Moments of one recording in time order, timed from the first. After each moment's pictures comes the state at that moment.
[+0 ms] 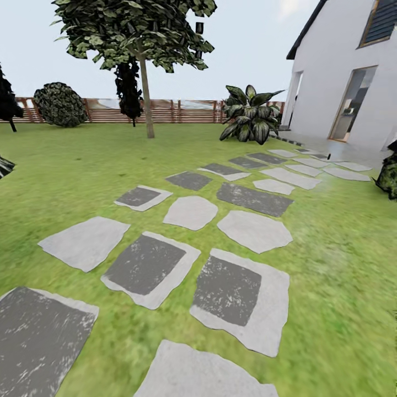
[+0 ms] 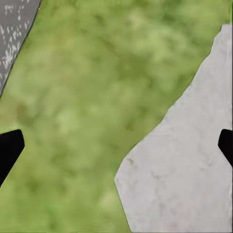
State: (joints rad) left arm -0.24 0.08 0.29 -0.23 -0.10 -0.33 0.00; right arm -0.03 -0.04 0.00 -0.54 0.08 -0.43 0.00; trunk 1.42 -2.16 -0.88
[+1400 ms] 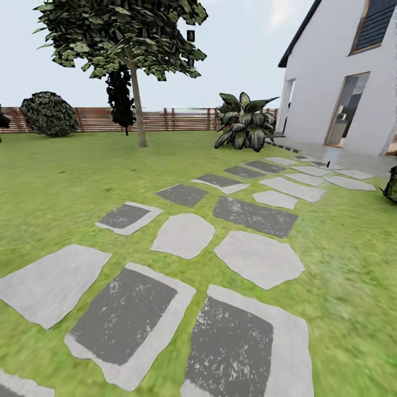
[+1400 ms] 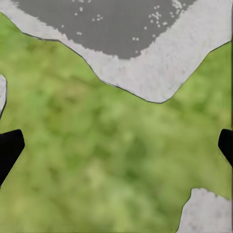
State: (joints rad) left arm -0.24 0.08 0.29 -0.23 -0.10 -0.33 0.00; right arm -0.03 -0.04 0.01 -0.54 0.08 -0.43 0.00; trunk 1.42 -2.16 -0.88
